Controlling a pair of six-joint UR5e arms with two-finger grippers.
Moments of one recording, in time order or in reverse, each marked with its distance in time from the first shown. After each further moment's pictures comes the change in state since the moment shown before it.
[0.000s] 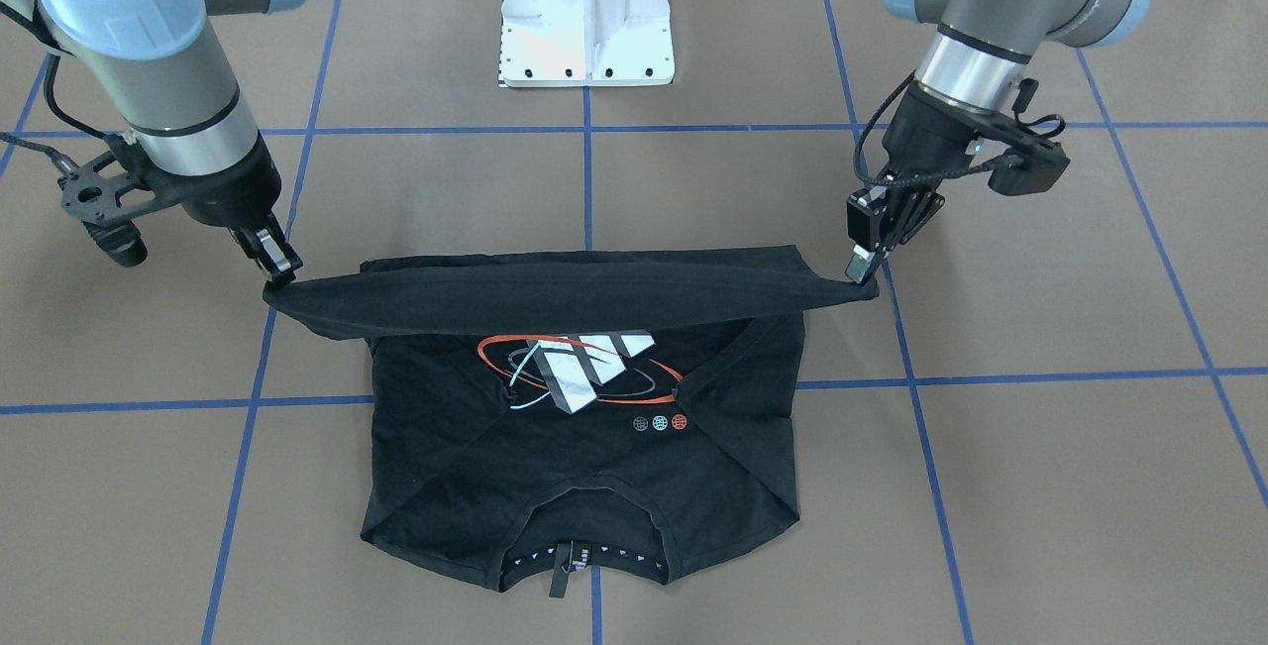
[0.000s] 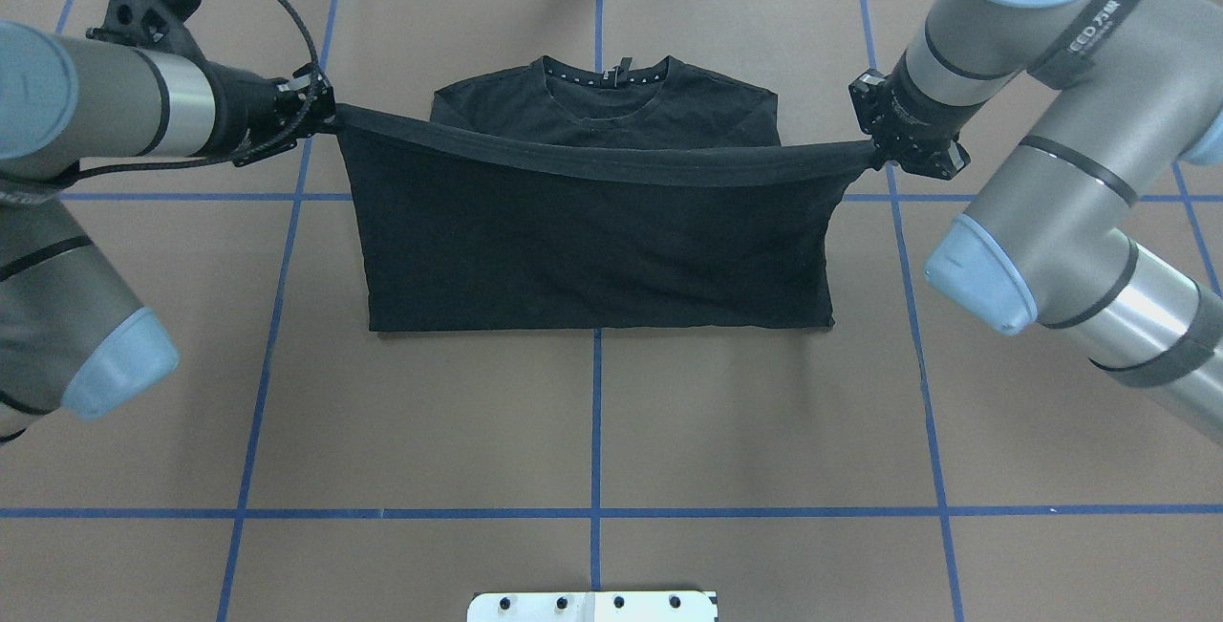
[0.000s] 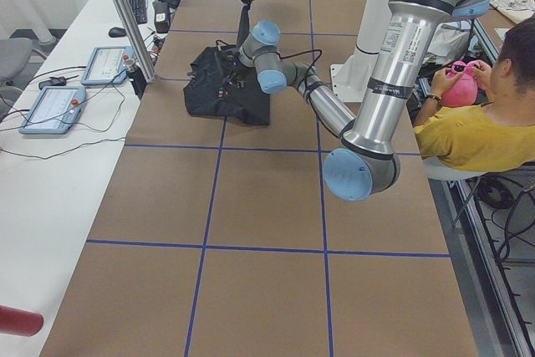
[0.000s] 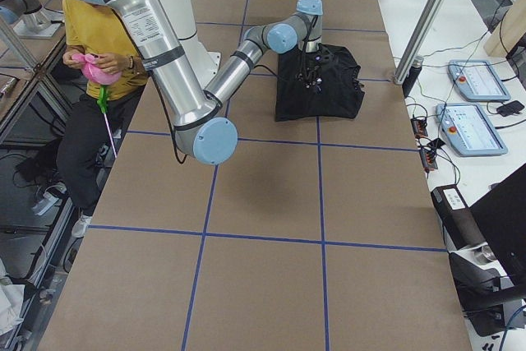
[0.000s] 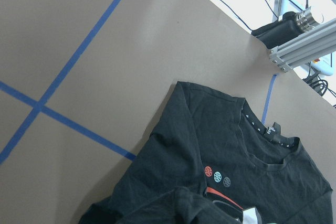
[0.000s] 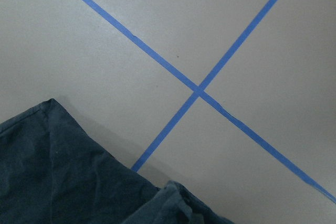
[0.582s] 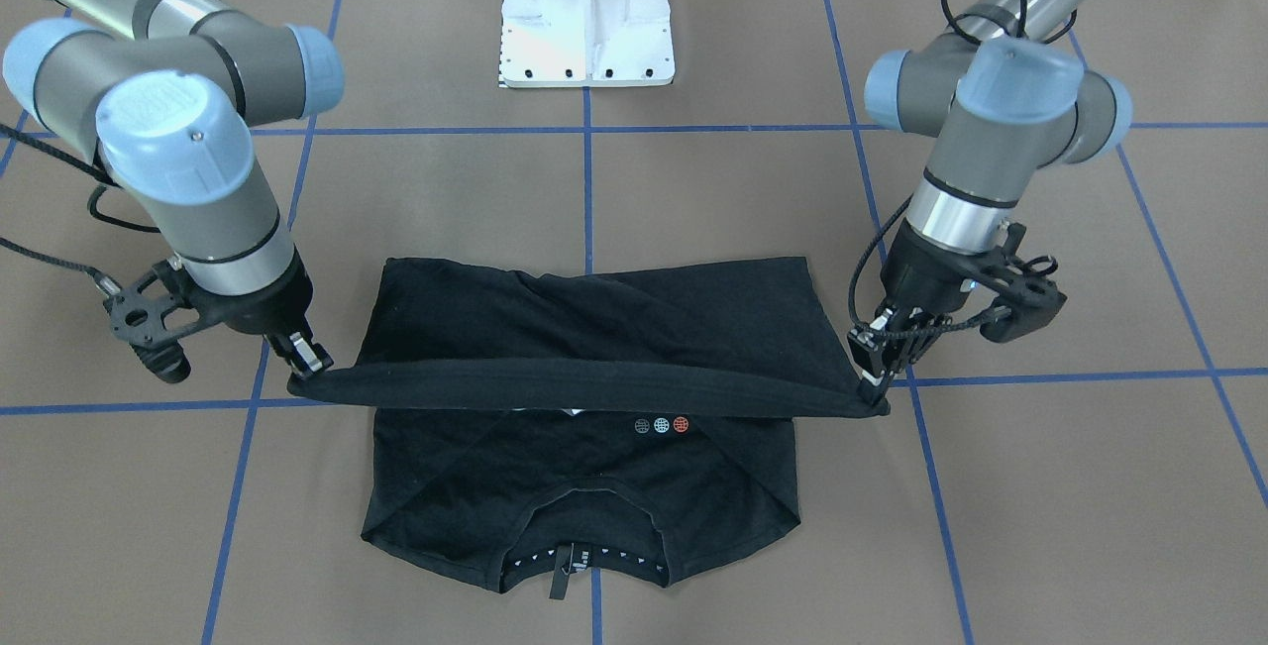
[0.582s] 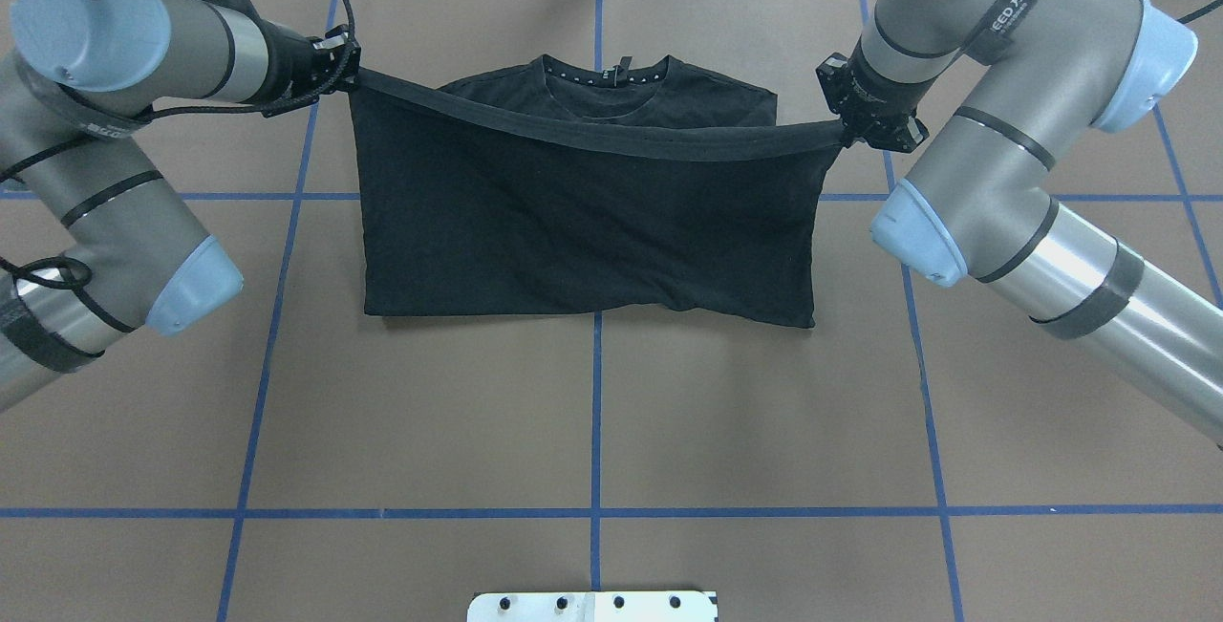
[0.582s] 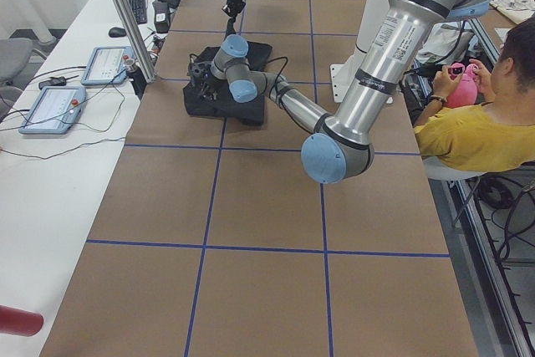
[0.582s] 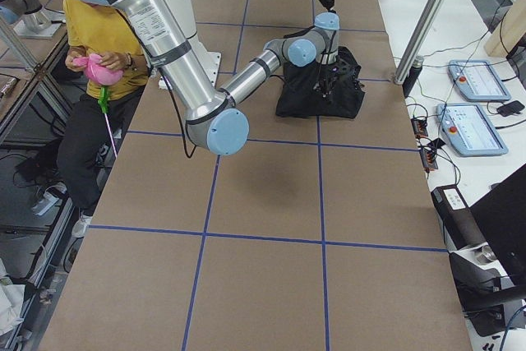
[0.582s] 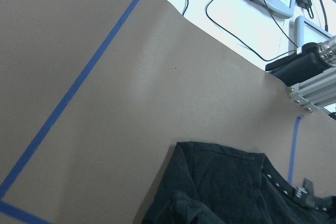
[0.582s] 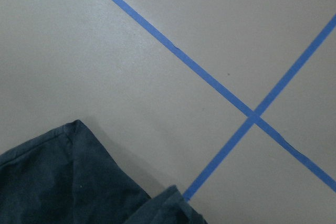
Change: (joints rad) left arm -0.041 -0.145 0.334 -0.124 0.015 0.086; right arm 0.001 0.084 -0.287 0.233 -0.038 -0.025
